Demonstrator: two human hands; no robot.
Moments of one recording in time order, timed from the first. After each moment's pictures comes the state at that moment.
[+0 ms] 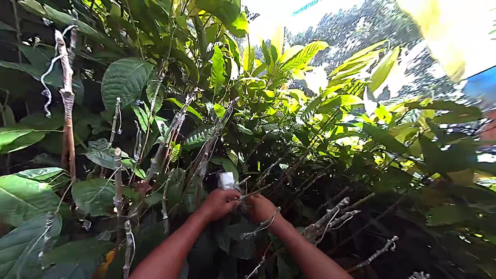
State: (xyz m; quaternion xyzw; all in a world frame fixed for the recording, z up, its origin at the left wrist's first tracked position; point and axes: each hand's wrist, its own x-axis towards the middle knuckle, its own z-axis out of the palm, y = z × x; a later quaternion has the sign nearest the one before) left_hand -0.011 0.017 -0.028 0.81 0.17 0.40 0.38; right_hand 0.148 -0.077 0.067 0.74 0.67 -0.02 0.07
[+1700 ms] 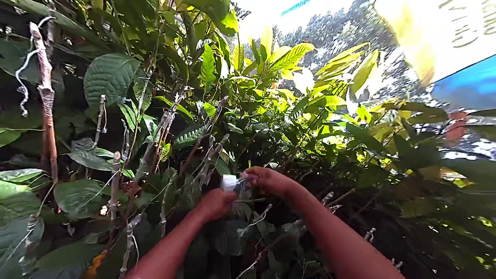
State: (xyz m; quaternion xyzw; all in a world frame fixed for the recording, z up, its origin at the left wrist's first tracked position) left_hand -0.004 0.000 -0.007 0.88 0.16 0.36 0.27; right_hand 0.165 -0.075 0.164 0.66 0.71 -0.23 -0.06
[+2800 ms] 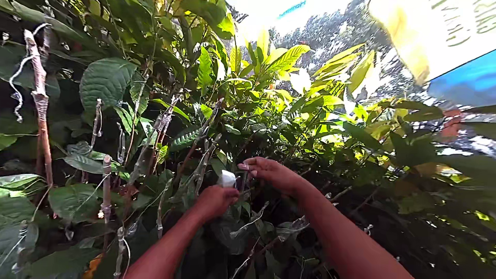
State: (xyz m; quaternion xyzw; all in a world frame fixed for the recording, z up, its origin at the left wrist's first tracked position) left_hand -0.018 -0.011 0.020 0.87 0.20 0.36 0.27; right_hand 0.144 -0.095 0.189 0.63 0.75 -0.18 -0.11
